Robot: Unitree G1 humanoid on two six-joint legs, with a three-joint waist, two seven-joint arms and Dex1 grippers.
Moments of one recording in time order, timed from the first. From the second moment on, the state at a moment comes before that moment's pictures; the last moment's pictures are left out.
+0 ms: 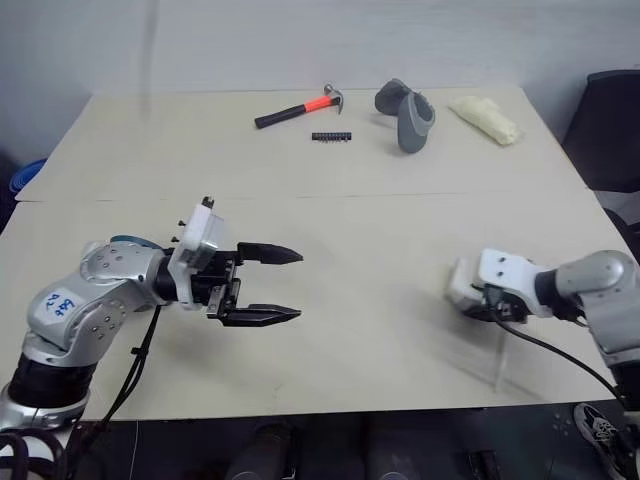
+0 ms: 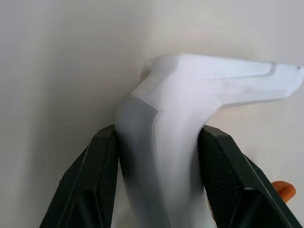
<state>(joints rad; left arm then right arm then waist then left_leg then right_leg) -0.51 0.69 -0.07 -0.37 -0.70 0.64 -1.03 -0.34 -1.06 0.01 0.15 0.02 0.25 1.26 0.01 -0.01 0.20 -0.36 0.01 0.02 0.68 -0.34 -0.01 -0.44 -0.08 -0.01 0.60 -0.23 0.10</state>
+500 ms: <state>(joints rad) -0.54 0.67 -0.11 -0.34 -0.66 0.62 -1.08 -0.42 -1.05 -0.07 0.56 0.01 0.09 1.10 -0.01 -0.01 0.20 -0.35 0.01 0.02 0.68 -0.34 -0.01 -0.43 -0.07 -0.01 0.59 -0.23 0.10</state>
